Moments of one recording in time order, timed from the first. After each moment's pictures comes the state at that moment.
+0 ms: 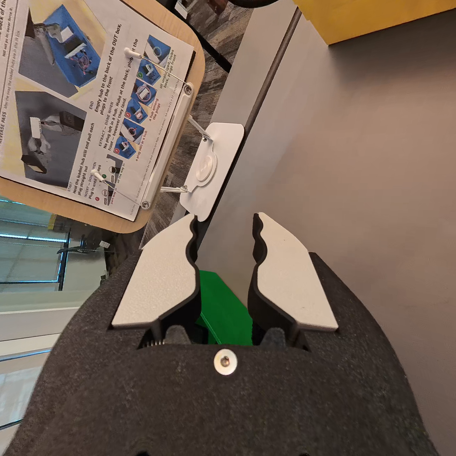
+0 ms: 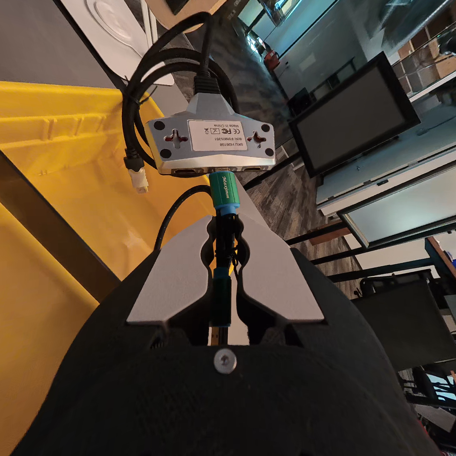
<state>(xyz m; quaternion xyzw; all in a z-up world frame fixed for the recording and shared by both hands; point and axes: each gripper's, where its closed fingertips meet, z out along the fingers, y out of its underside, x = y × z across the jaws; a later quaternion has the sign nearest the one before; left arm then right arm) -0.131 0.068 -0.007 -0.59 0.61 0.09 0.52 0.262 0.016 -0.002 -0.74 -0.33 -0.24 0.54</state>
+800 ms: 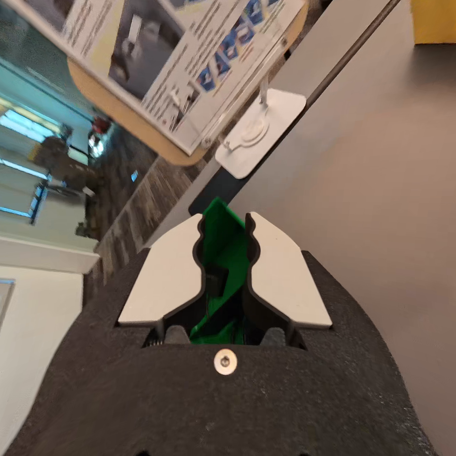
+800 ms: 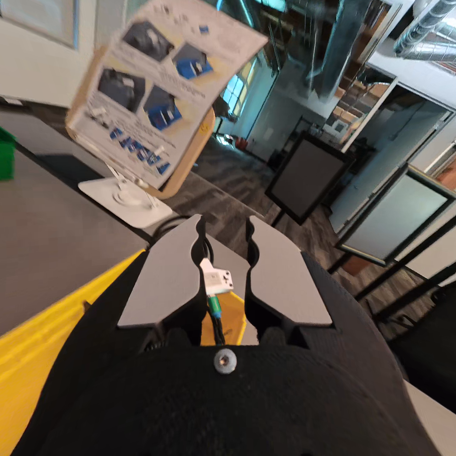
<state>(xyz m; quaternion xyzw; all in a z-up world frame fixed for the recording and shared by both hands) -0.244 0.085 0.063 -0.69 0.50 0.07 0.52 0.217 -0.019 0.131 -0.67 -0.19 -0.11 0.70</state>
